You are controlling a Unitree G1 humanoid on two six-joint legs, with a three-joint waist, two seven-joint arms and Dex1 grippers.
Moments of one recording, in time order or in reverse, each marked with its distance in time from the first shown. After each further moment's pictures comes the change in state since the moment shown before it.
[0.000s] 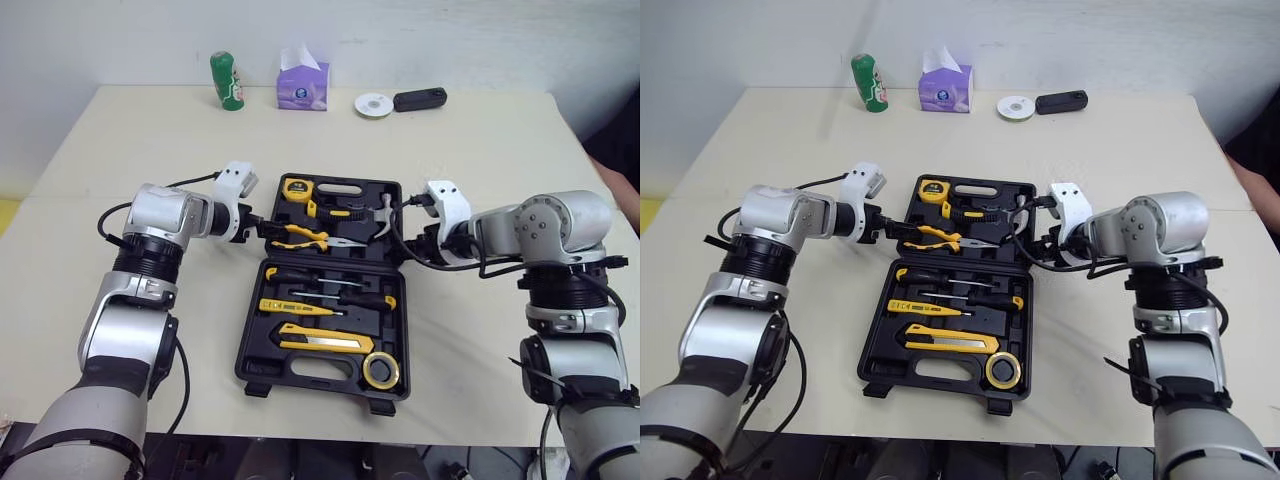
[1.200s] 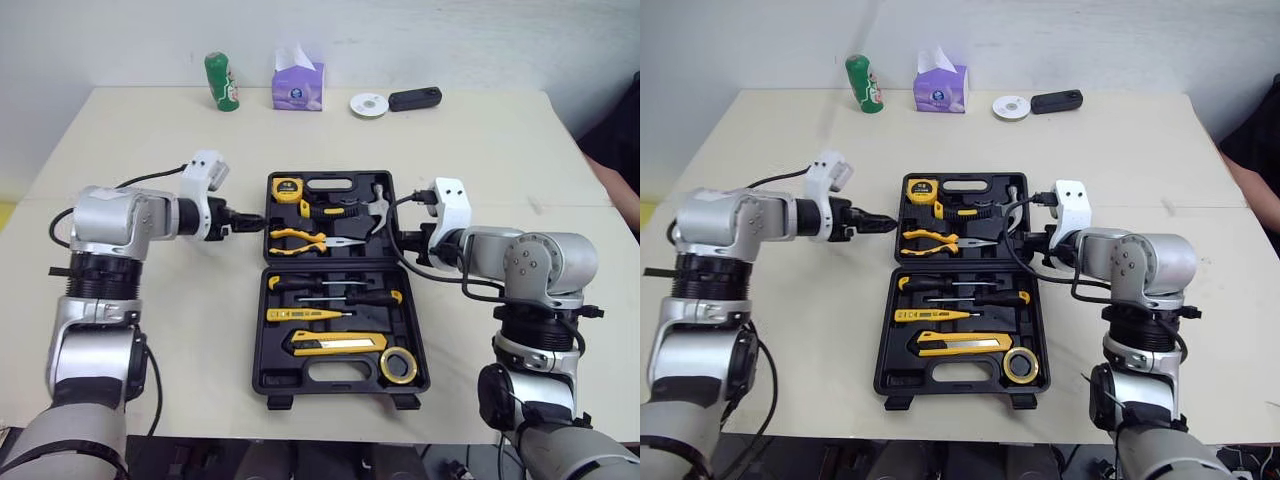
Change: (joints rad) left arm 0.146 0.136 0.114 -0.332 -0.123 0.209 -0.019; right arm 0.171 0.212 -0.218 -0.278 -0.145 -0.081 -0.099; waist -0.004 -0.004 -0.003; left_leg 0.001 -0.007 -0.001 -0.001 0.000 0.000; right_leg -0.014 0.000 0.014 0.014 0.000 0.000
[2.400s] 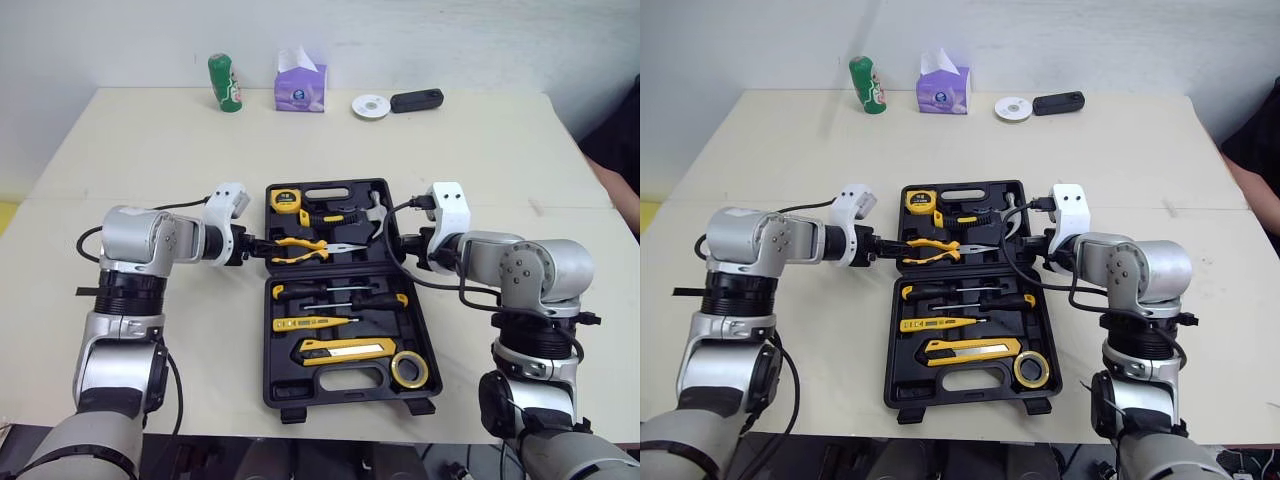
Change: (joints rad) left arm 0.056 -0.137 0.038 -0.074 -0.044 0.138 0.189; right arm 0.032 0.001 0.040 -0.043 -0.039 -0.019 0.015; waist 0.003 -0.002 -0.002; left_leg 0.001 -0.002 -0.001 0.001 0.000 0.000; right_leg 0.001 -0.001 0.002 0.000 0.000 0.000
